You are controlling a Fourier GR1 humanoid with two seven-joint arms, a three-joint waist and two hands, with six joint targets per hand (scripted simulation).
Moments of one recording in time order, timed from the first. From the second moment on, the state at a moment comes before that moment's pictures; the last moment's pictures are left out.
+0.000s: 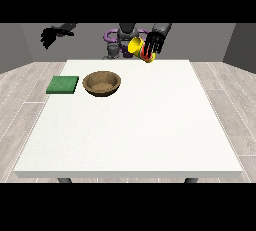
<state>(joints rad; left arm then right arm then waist) -0.85 0.25 -0.27 -0.68 -0.96 0.49 0.16 -0.19 -0.36 -0.33 -1.11 -0.24 0.43 -0.25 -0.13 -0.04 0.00</state>
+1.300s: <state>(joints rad) -1.02 0.07 -0.78 -0.60 -1.67 0.06 0.33 -0.23 -0.38 -0.34 -1.00 -0.24 0.44 -0.25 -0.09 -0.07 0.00</state>
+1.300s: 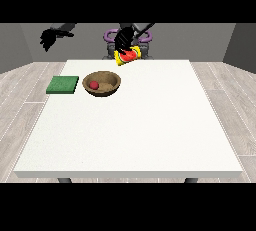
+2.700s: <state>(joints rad) -0.47 0.03 -0.12 -1.19 -0.16 0.24 -0.22 -0.40 -0.17 -0.33 -1.00 -0.19 0.08 -0.27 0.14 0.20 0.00</state>
